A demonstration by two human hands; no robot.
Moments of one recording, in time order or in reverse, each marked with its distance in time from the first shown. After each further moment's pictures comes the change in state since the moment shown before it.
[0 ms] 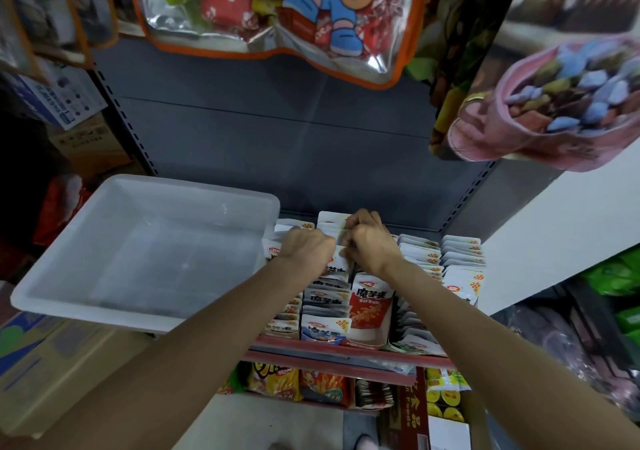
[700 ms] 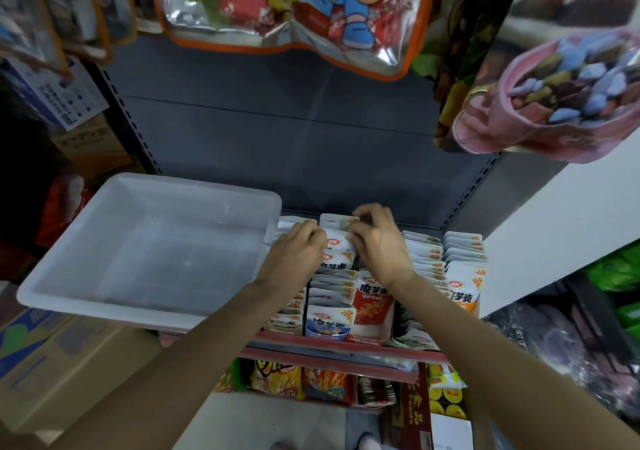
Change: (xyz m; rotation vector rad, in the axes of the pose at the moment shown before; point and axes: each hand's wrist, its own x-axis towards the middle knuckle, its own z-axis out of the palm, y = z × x) left_hand -0.024 -0.022 0.040 -0.310 0.592 0.142; right_hand -0.016 0.004 0.017 0.044 0.437 -0.111
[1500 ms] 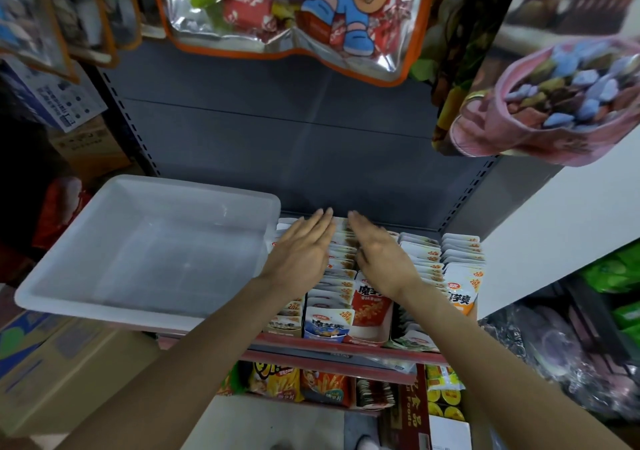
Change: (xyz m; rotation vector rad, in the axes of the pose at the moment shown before) left_hand 0.004 0.004 -0.003 0.117 -0.221 0.026; right_hand -0.012 -0.006 -0.019 0.036 -0.333 0.059
